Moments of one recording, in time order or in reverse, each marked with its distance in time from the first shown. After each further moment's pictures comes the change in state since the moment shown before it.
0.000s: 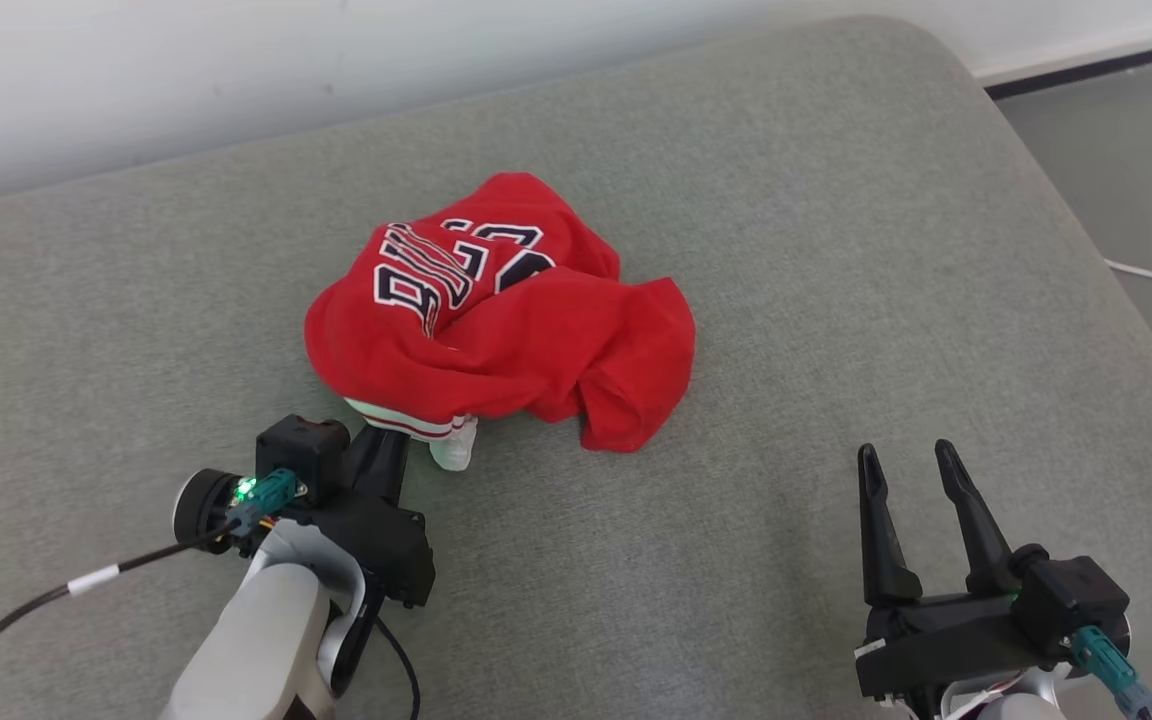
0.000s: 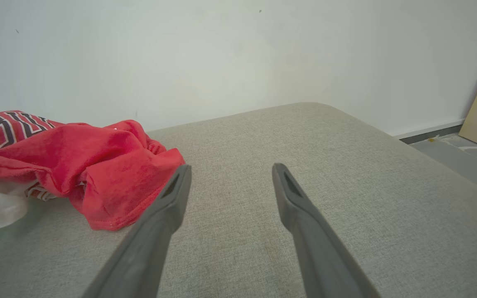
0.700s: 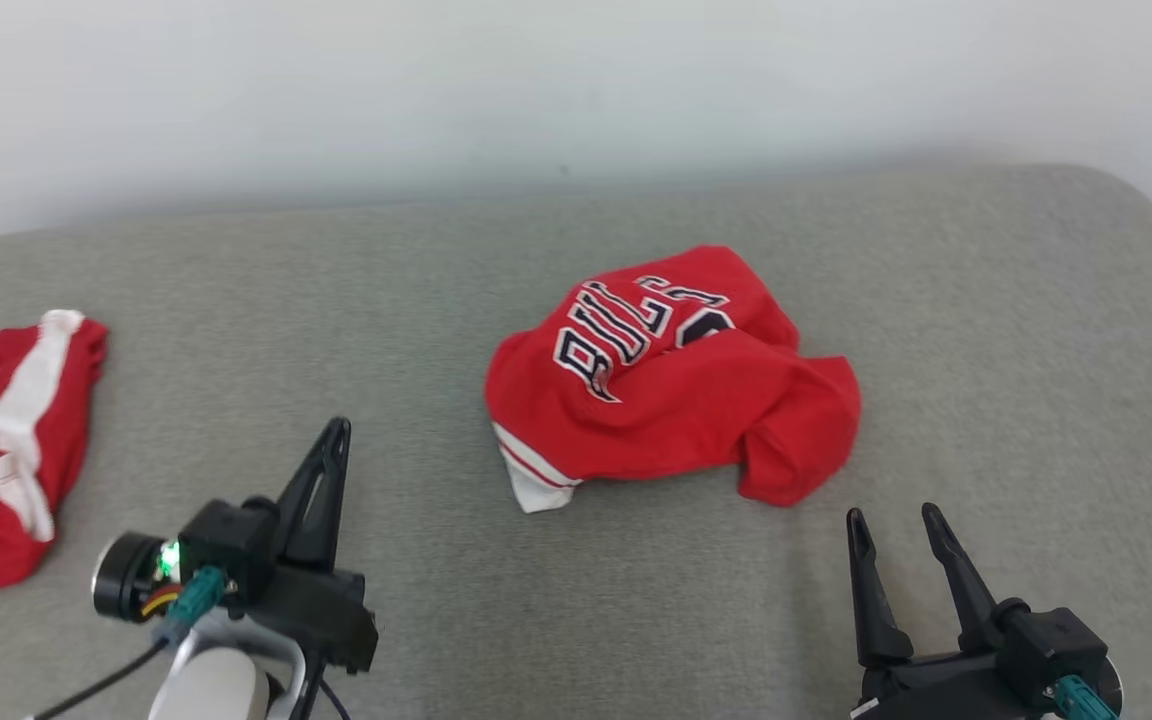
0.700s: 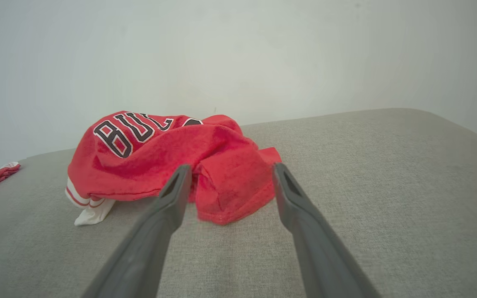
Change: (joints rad) left arm 0.242 0.067 0.157 -0.337 0.146 0.029 0.000; right arm 0.083 0.000 0.014 0.018 -0.018 0.000 0.000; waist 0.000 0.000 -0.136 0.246
